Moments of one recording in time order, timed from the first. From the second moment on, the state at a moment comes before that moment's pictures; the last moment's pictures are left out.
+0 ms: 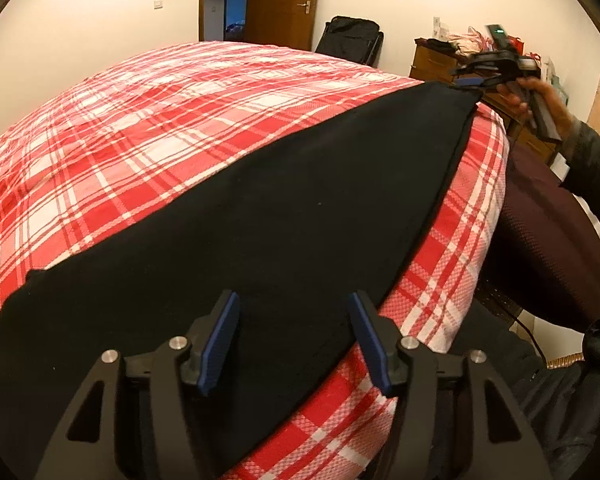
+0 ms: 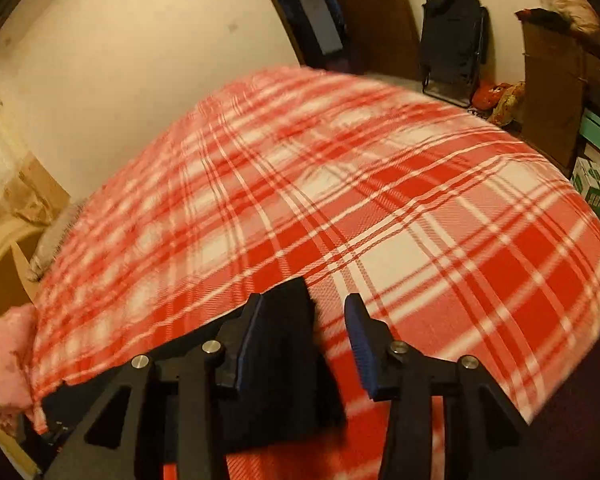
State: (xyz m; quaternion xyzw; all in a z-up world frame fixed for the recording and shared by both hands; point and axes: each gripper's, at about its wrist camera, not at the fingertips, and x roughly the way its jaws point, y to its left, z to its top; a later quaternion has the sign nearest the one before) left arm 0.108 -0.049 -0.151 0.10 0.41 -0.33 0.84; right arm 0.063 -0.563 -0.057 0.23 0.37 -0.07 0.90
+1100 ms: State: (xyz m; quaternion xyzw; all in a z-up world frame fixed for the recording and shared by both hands) left arm 0.106 -0.146 -0.150 0.18 0.38 -0.41 0.81; right arm 0.027 -0.497 -0.085 0.29 0.37 -0.04 0.88
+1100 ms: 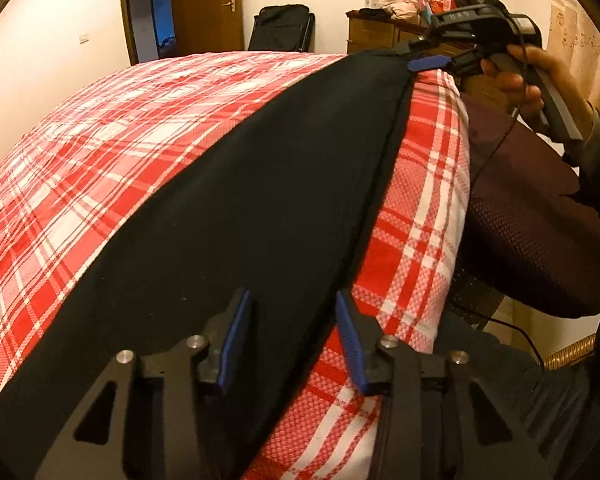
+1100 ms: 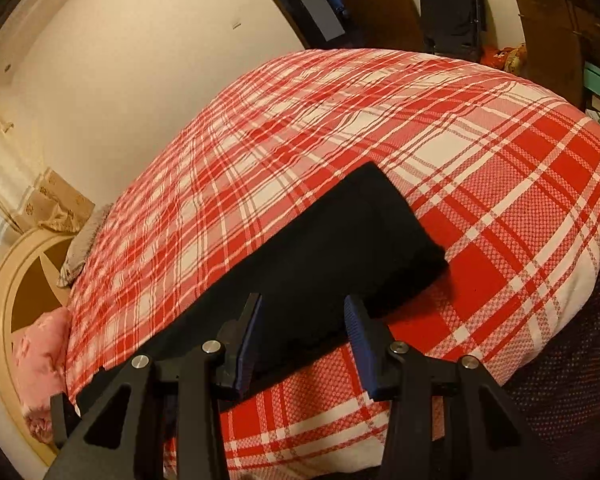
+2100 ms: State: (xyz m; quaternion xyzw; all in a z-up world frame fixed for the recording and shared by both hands) left arm 0.111 -0.138 -0.144 0.15 0.39 -0.42 0.81; right arm 0.005 -0.543 -0.086 0.31 0.33 -0.07 0.89
